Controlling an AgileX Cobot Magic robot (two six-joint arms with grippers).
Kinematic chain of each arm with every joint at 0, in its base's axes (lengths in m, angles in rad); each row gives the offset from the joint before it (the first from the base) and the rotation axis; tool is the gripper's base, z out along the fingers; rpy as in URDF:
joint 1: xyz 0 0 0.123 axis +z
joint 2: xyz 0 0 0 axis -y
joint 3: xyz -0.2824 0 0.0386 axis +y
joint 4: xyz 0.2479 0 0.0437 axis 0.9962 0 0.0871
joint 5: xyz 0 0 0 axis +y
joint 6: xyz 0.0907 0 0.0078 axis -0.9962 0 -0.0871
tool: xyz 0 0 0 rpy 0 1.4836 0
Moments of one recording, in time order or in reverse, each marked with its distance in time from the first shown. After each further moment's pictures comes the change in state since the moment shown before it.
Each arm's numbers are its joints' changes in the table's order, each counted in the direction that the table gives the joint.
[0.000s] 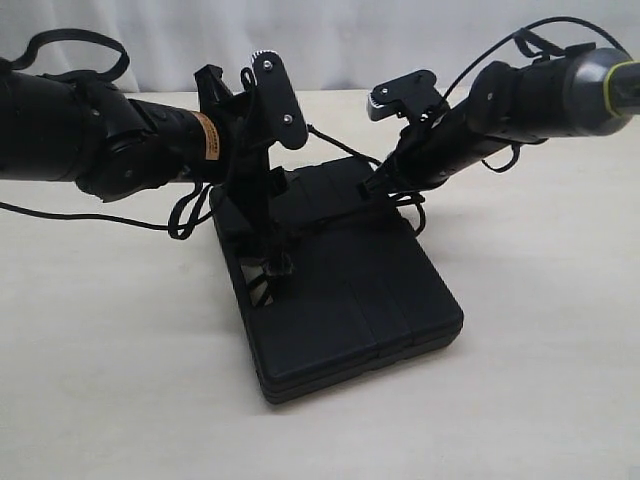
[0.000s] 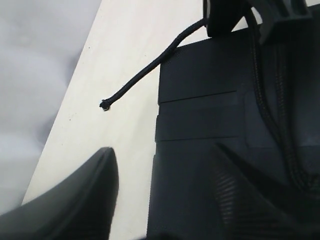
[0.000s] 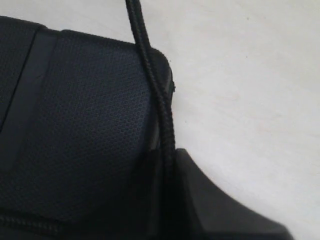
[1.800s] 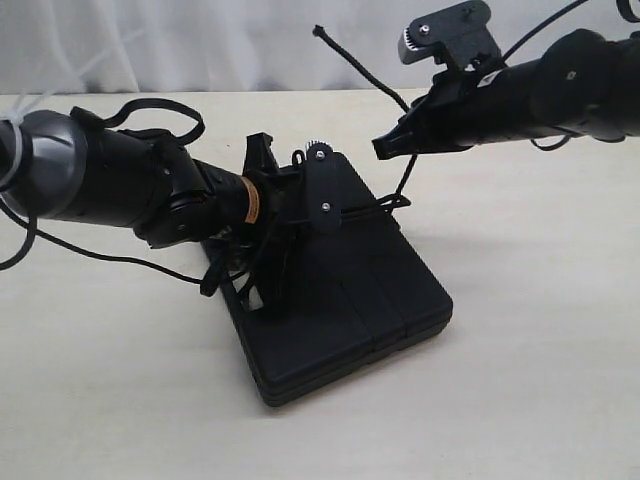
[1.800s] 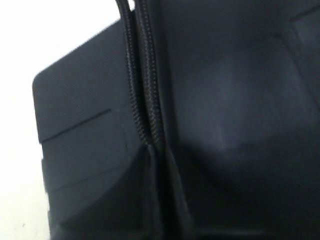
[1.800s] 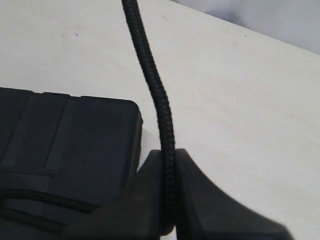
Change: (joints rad) left arm -0.092 -0.128 0.000 0.045 0.071 -0.094; right arm 0.028 0.326 0.233 0.077 -0.209 0.039
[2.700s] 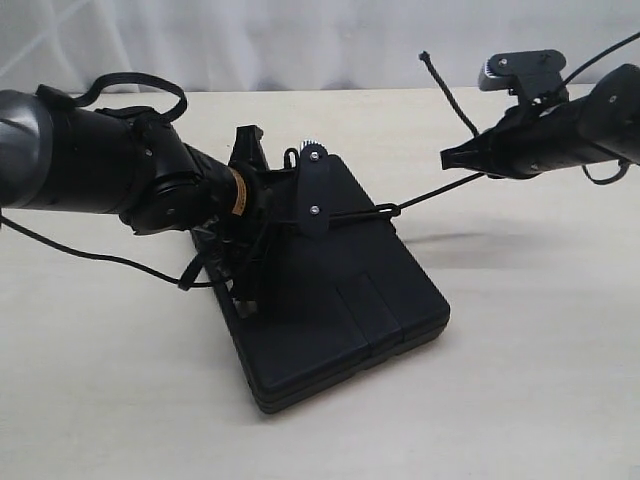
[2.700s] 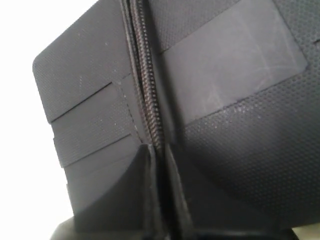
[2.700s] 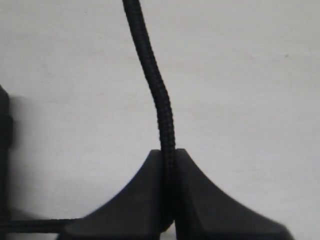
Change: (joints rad) left arm -0.003 0.068 0.000 0.000 0.168 -0.091; right arm -0.218 -0.110 0.032 0.044 -0.013 -0.058
